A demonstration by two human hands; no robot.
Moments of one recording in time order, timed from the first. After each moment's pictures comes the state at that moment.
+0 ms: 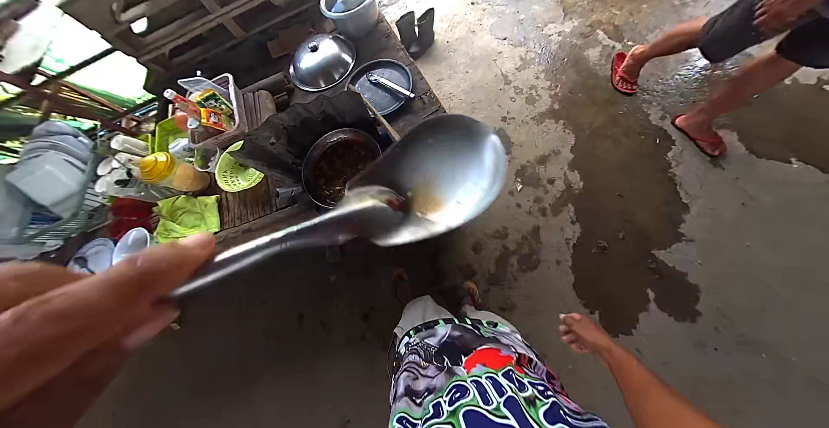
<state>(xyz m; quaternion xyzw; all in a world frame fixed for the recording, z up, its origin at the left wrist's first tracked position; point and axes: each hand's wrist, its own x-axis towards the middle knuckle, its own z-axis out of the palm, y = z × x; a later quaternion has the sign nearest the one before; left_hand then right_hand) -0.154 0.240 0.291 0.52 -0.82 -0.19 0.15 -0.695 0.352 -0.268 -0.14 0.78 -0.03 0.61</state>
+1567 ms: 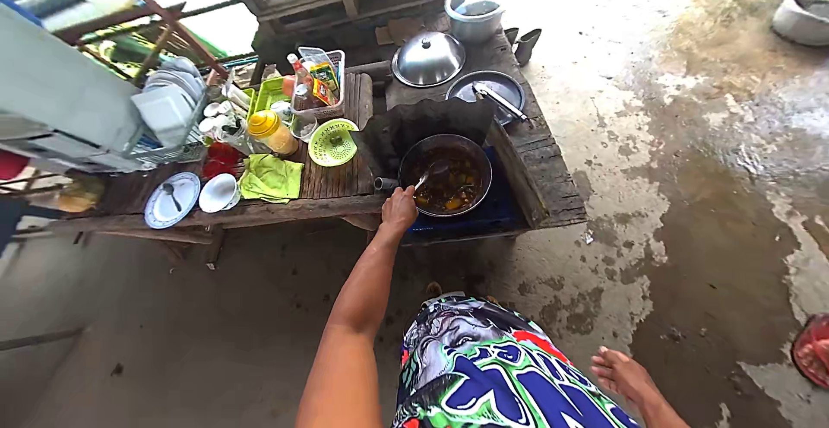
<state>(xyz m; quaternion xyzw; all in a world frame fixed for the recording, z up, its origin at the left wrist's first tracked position) -0.050 0.038 -0.086 0.77 -0.59 -0.24 -0.02 -0.555 0.269 -0.229 -0.17 0.80 -0.13 0.56</state>
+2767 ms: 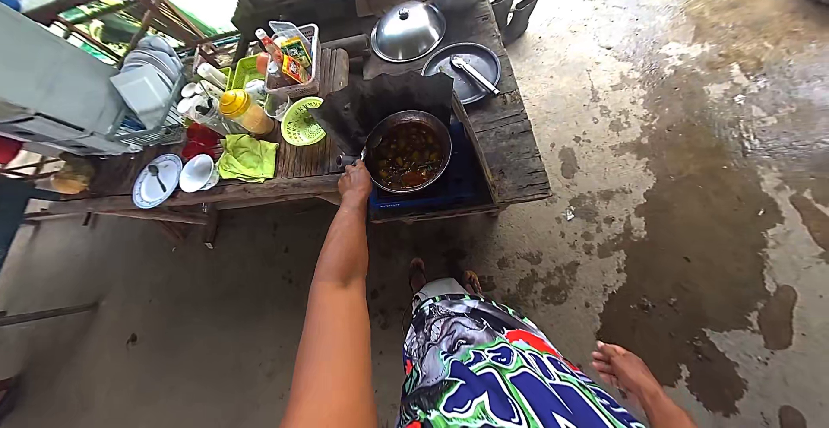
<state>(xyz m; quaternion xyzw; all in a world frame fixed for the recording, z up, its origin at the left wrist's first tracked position) -0.085 0.022 -0.084 0.88 -0.44 -0.17 -0.09 -0.687 0.299 -0.245 -0.16 0.81 -0.07 0.56</state>
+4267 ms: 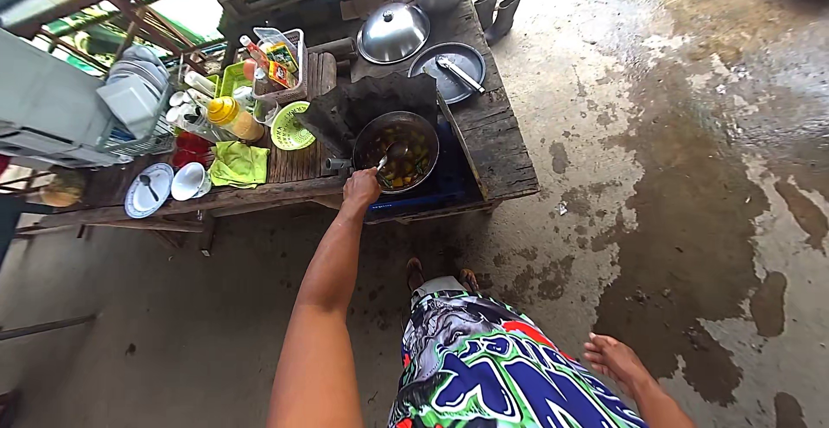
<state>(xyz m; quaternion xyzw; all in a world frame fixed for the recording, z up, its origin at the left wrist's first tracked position) -0.118 0.034 -0.070 0.79 -0.56 -0.22 -0.09 -0.690 0.297 -0.247 -0.14 0.80 -0.09 0.57</state>
